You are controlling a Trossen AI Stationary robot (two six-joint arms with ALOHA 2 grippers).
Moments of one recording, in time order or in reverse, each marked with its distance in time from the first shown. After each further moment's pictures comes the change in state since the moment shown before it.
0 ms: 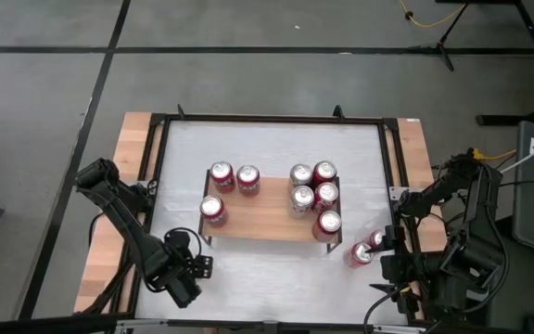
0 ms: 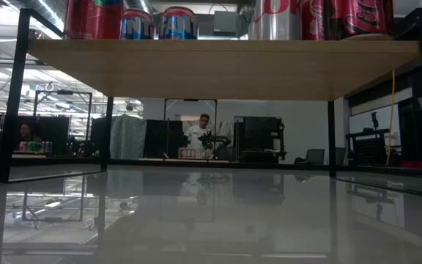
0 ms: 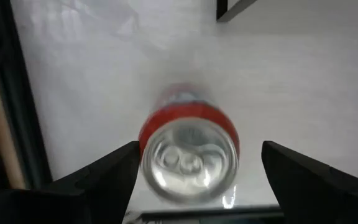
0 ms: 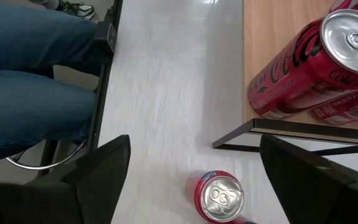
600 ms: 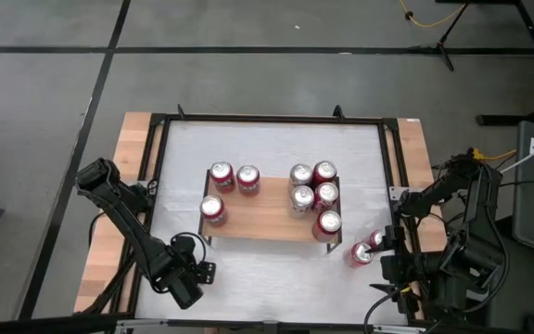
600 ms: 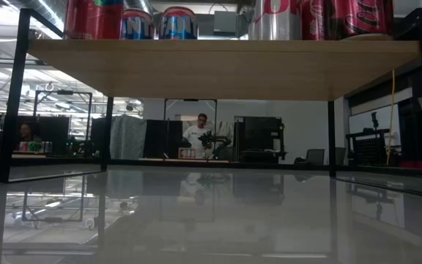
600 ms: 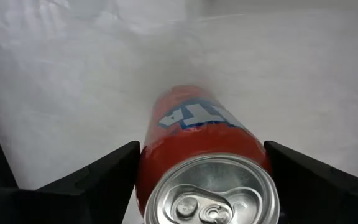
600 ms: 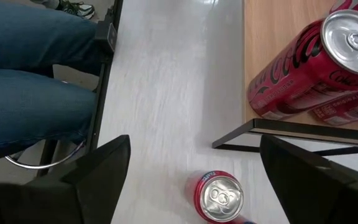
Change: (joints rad) left arm -0.008 -0.001 -0.140 0.211 -0.003 0.061; right arm 0.000 0.000 0.000 0.000 0.000 -0.001
